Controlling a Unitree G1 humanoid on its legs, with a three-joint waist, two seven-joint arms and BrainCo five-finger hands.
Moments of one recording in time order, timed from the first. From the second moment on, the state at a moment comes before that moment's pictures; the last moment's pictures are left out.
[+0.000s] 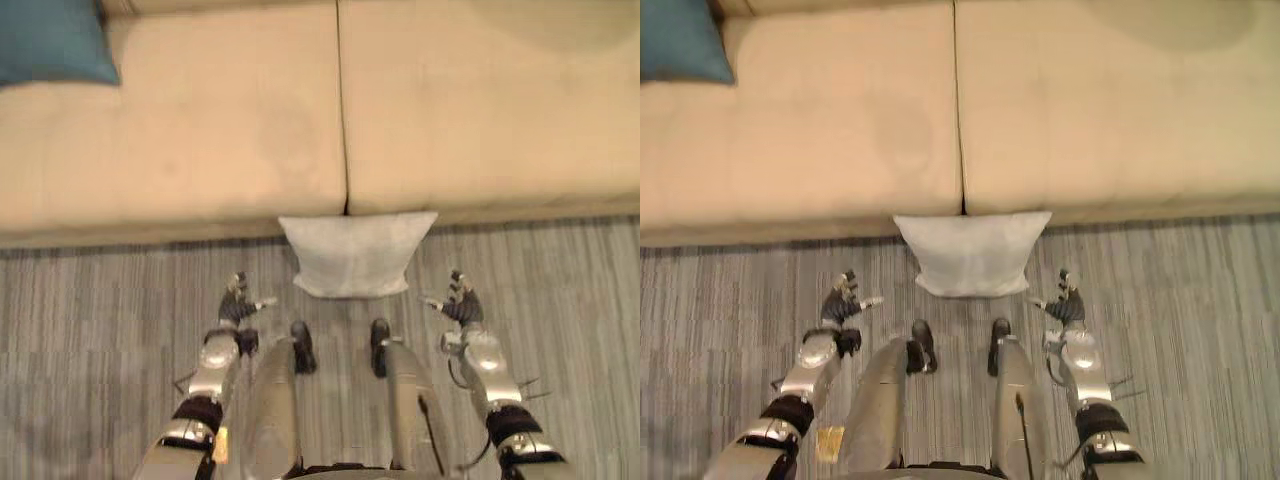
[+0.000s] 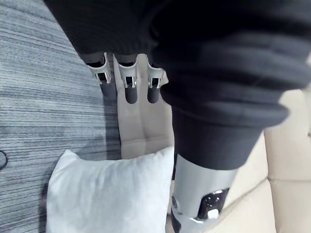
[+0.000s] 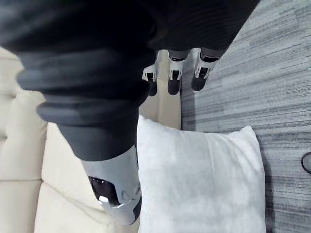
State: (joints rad) left arm -0.37 0.22 0.00 0.81 -0.27 -0.26 0.14; right arm -0.32 -0.25 -0.03 0.68 0.19 -0.22 -0.18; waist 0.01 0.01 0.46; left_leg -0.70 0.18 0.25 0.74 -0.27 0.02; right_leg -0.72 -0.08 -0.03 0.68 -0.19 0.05
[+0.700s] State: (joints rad) left arm -1.06 0.24 -0.03 0.79 -0.44 -0.28 0.27; right arm -1.22 -0.32 0.04 0.89 0.26 -0.22 -0.35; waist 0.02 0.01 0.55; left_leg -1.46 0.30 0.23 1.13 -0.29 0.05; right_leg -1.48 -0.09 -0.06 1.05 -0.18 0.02
